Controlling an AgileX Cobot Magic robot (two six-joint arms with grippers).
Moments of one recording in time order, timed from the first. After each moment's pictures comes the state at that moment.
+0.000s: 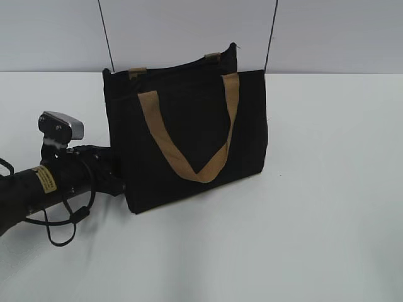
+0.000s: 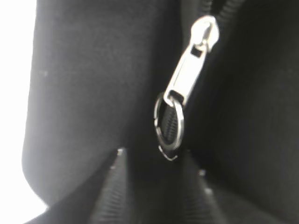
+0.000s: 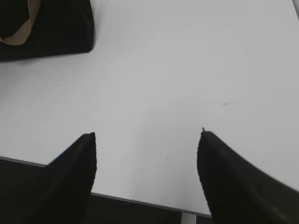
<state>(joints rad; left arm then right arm) -0.27 2.10 -0.55 0.48 -1.21 -0.19 0.01 -0.01 -0.47 0.16 1.09 -0.23</state>
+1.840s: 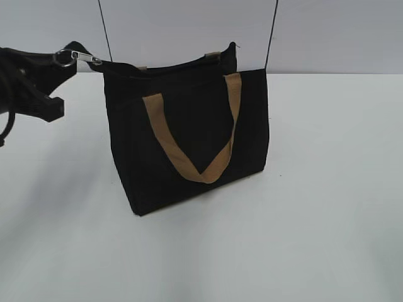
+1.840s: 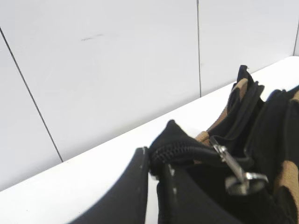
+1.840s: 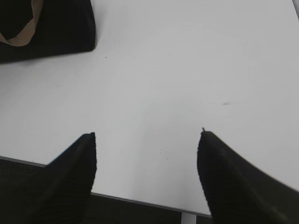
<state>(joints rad) -0.27 1.32 -0.52 0.49 -0.58 -0.22 0.01 -0.01 -0.47 0.16 1.09 -0.23</state>
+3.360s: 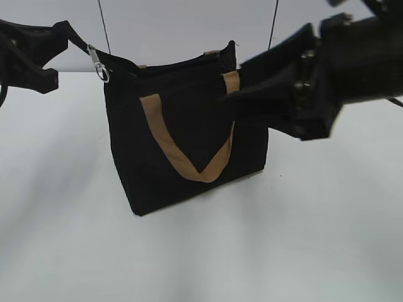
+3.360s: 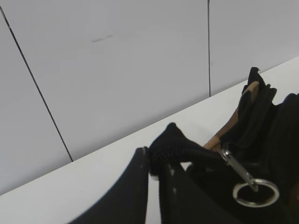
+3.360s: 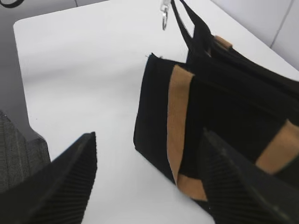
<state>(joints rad) -0.27 1.28 -0.61 0.50 -0.47 -0.22 0.38 1.28 -0.84 1.26 0.65 -1.60</state>
